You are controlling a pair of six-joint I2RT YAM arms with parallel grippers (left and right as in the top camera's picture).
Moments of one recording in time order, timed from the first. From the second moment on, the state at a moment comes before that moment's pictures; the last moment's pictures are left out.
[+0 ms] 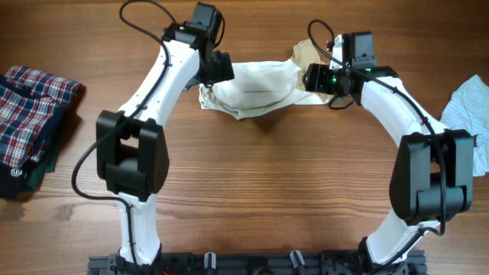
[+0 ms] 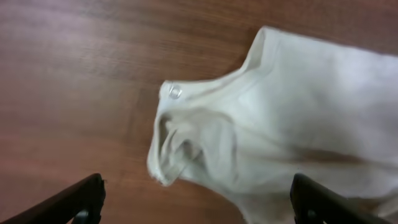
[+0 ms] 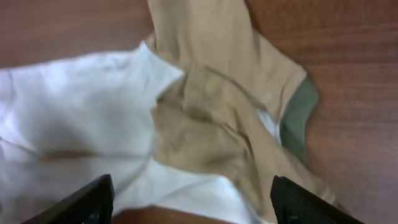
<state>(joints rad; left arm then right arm) -0.31 2.15 1.87 -1.05 -0.05 -0.53 0.10 1.90 1.28 -0.42 -0.19 0.20</state>
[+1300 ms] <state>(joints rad) -0.28 2.38 1.90 -0.36 0.15 -0.20 0.18 2.34 1.74 -0.26 0.04 0.02</state>
